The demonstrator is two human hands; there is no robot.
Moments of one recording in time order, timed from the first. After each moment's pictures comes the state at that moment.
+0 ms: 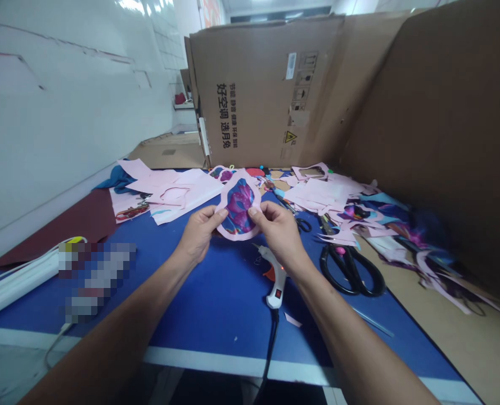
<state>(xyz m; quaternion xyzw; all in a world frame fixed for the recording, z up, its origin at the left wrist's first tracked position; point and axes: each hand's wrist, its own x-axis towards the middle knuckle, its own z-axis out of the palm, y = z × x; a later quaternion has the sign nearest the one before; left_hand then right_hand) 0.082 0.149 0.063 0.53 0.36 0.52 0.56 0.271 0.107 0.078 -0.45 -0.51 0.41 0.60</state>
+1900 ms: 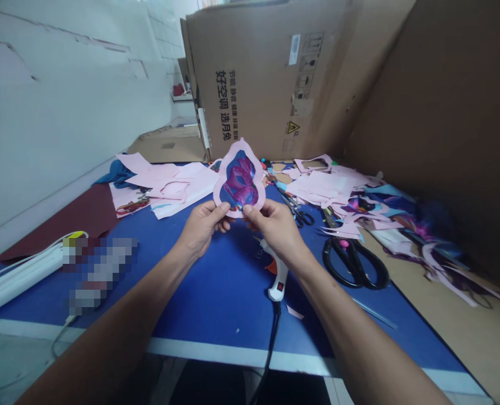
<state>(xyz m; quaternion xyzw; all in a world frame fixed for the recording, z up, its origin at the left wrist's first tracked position) 0.083 0.146 0.066 0.56 0.37 0.49 0.56 0.268 0.108 0.075 -0.45 -0.53 0.43 0.57</state>
